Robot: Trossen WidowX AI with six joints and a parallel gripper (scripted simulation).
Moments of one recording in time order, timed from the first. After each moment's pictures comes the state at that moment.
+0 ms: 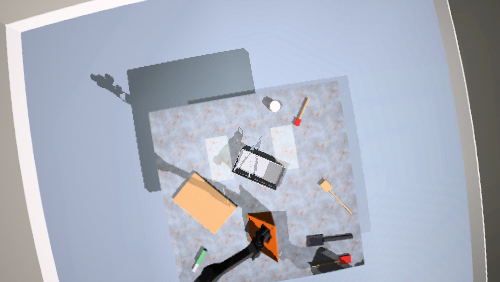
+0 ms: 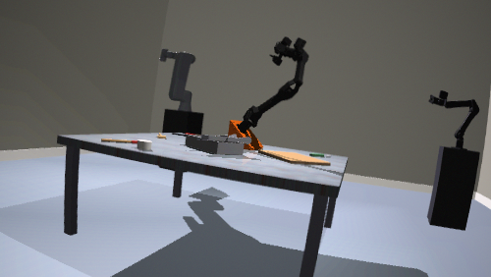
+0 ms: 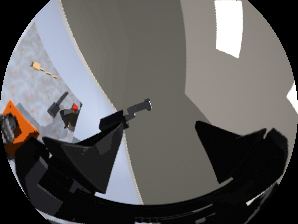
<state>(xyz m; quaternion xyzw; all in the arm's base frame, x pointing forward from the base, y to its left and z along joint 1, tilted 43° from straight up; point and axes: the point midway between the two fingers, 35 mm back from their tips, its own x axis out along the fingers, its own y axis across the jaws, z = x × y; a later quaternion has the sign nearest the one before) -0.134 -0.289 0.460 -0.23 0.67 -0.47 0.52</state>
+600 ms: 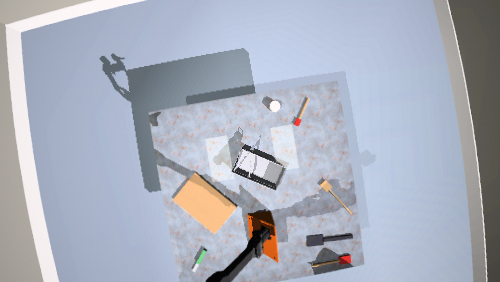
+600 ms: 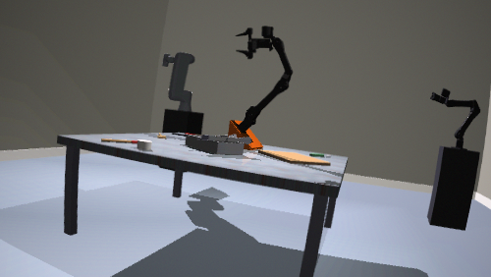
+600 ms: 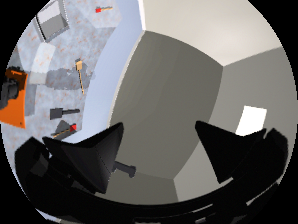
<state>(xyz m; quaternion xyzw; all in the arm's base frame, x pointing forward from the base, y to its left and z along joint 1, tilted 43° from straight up) 0.092 -0.375 0.346 -0.43 0.58 -0.08 0.68</state>
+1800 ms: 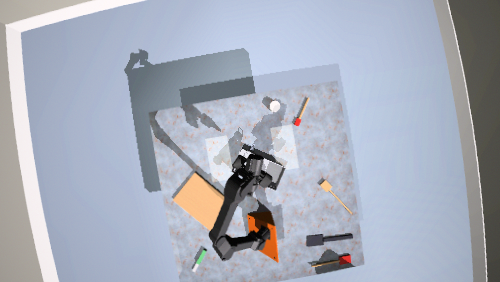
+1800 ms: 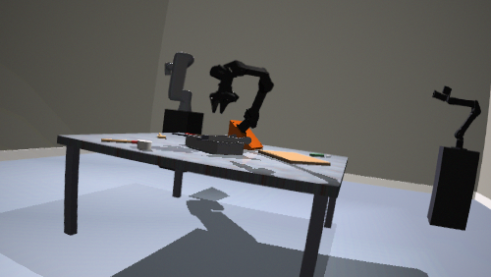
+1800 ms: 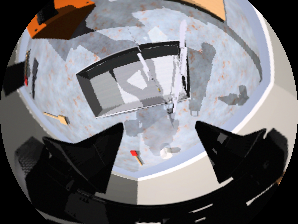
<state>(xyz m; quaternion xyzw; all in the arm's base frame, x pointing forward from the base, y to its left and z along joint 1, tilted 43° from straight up) 0.415 -0.017 0.114 -0.60 0.00 0.66 0.45</state>
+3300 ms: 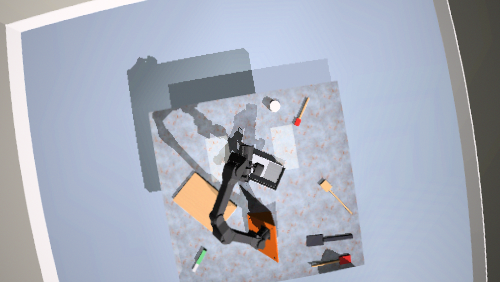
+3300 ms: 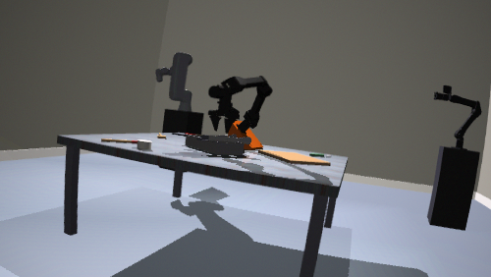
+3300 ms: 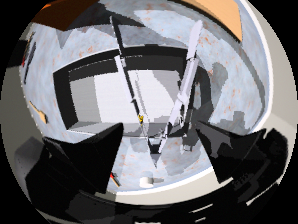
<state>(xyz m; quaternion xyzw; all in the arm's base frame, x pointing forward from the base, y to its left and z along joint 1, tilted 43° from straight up) 0.424 0.069 0.075 -0.58 -0.11 0.71 0.38</state>
